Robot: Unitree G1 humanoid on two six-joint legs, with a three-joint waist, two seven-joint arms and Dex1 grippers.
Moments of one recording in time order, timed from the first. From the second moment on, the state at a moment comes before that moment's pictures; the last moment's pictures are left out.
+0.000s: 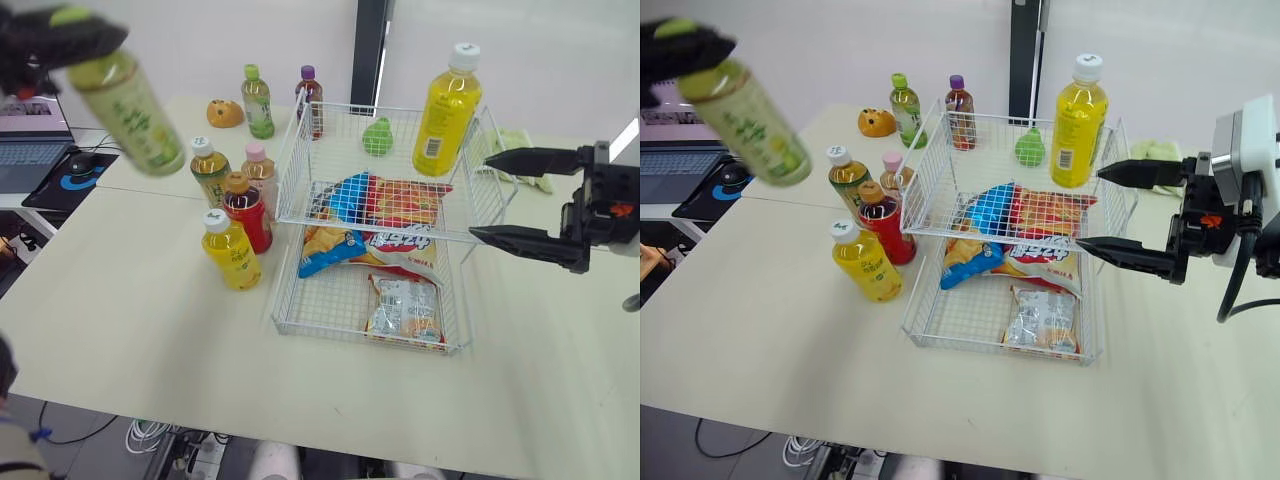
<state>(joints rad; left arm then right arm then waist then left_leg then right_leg) -1.41 1.06 0.10 0.39 -0.58 0.90 -0.97 -0.46 -1.08 -0.41 -0.50 0.94 0.76 0.97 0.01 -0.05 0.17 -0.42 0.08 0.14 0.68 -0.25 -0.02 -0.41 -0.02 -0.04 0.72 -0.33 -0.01</state>
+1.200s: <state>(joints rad) -1.71 0.30 0.01 1.16 -0.22 0.34 -0.99 -0.27 -1.05 -0.65 -0.61 1.01 0.78 0.69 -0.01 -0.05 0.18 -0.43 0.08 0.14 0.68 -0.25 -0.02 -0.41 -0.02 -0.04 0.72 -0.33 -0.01</state>
